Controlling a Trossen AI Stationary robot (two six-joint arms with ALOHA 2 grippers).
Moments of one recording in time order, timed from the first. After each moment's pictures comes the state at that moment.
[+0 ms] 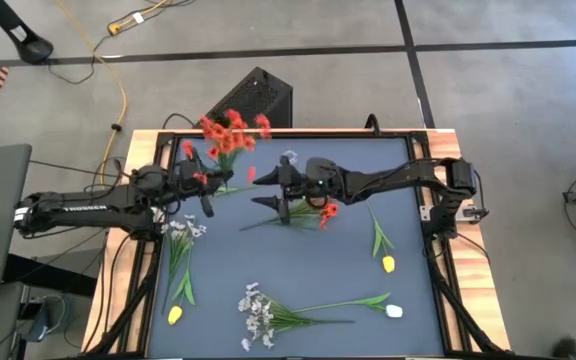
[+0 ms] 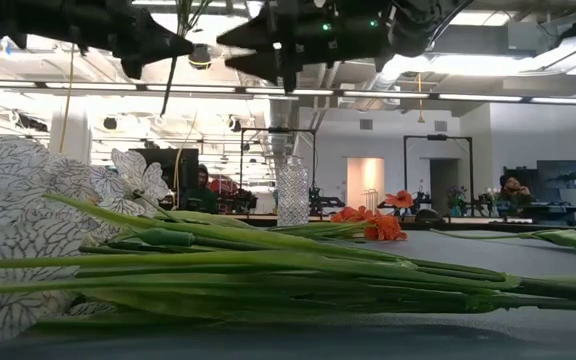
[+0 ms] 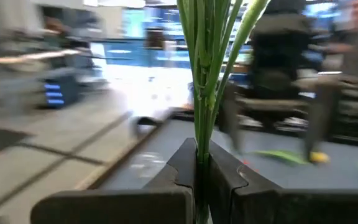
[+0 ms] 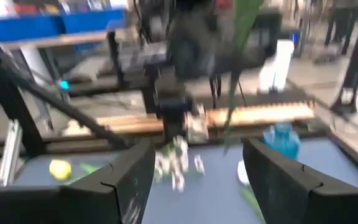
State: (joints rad) left arm 0.20 0.64 0.39 0.28 -0.13 -0.01; right arm -0.11 1.81 1.18 0.59 -0.13 0.08
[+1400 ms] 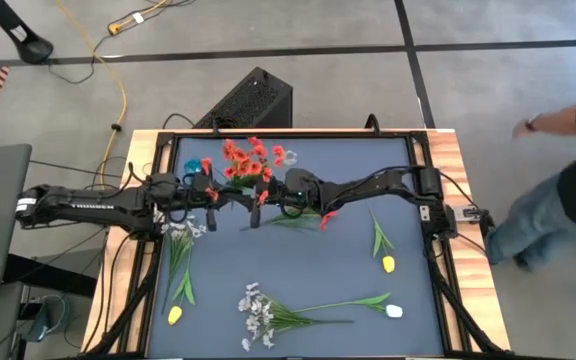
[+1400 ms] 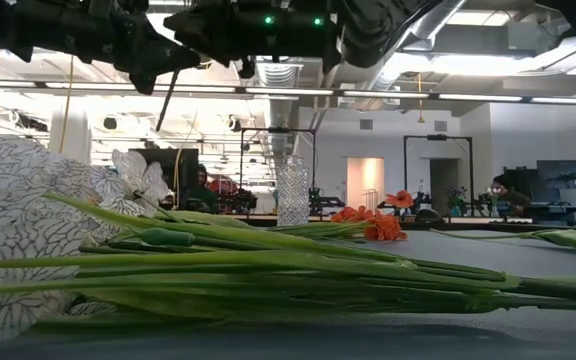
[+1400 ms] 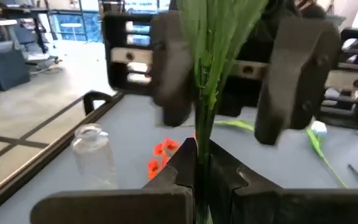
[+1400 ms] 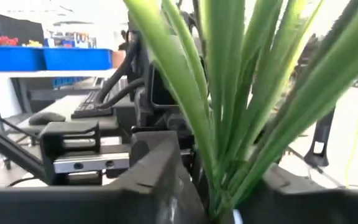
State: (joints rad) left arm 0.12 0.73 0.36 0.31 -0.08 -0.05; right arm -0.05 2.05 1.44 0.75 0.03 0.00
